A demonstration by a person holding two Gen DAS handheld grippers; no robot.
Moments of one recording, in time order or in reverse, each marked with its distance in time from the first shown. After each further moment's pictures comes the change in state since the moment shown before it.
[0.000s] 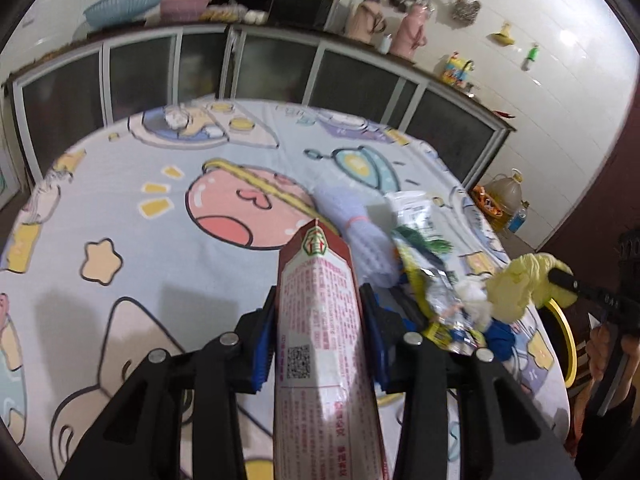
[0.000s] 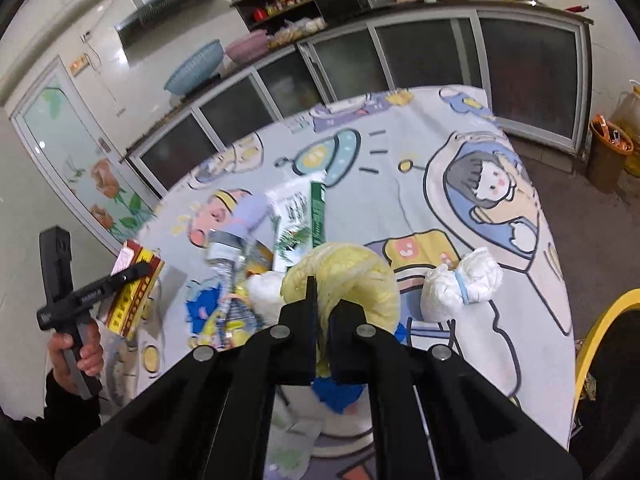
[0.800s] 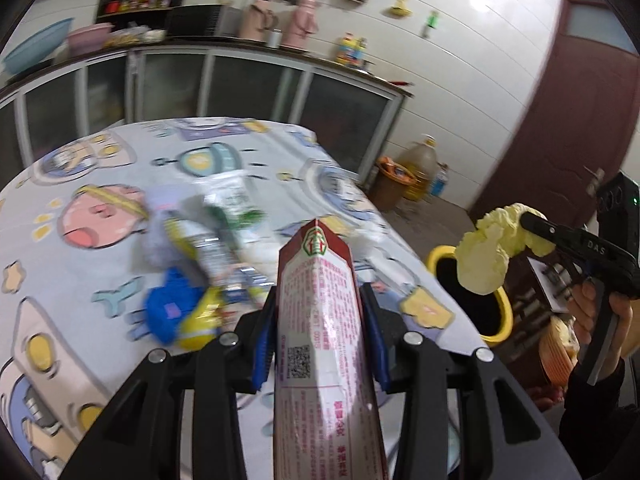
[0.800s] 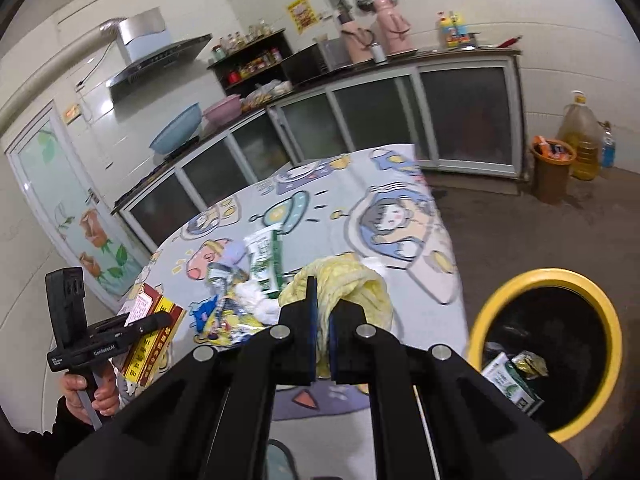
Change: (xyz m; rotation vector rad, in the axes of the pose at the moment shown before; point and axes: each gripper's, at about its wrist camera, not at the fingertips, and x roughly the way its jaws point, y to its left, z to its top) left arm -0.023 -0.165 -0.041 0.204 0.024 -0.251; right arm -0.170 -0.049 -0.043 0.087 -0.201 -0.108
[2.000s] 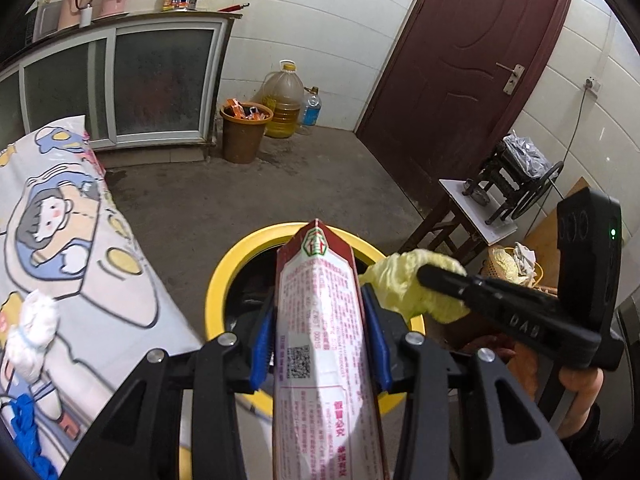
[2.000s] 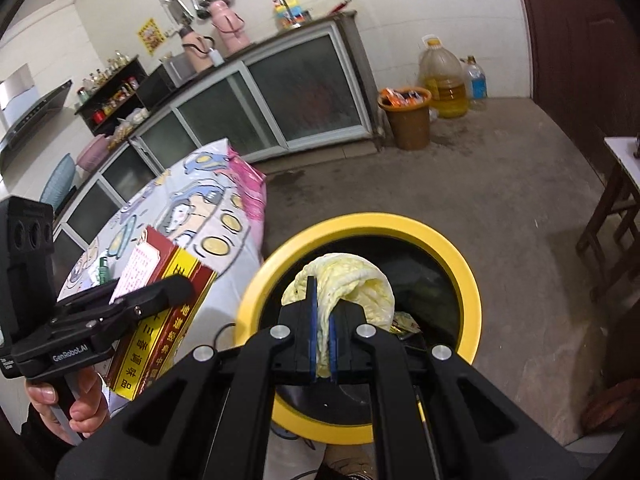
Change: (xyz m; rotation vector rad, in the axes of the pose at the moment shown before) left arm 0.242 -0.276 0.029 0.284 0.230 -0.333; right arm -0.031 -0.224 -0.054 0.293 0.030 -0.367
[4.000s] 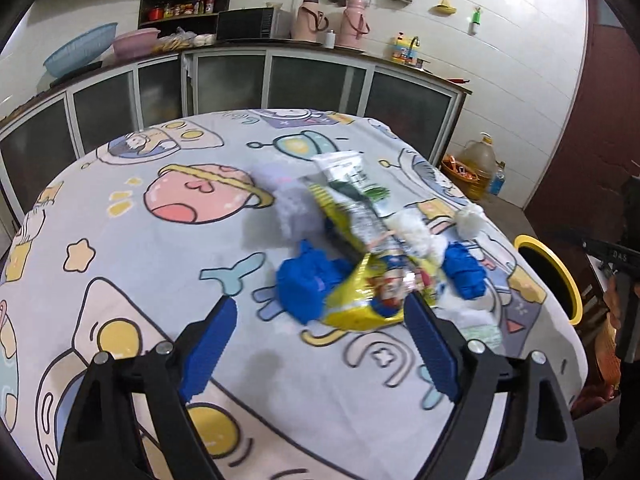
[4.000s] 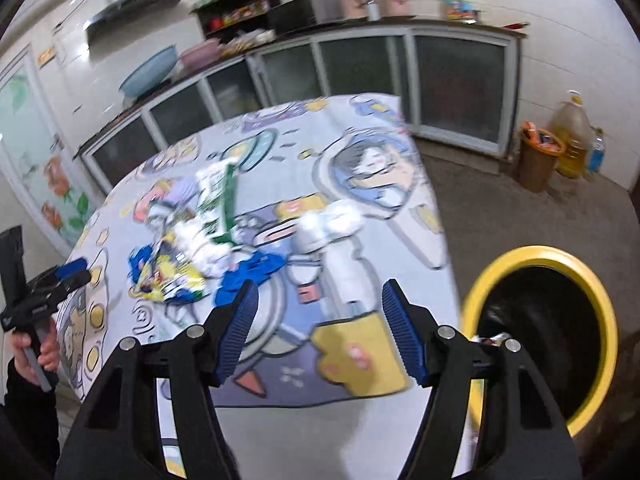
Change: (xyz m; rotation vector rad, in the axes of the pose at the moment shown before) left arm -0.332 0.248 -0.227 -0.325 -0.220 0.558; right arm 0.035 0.267 -0.062 -0.453 0.126 0.229
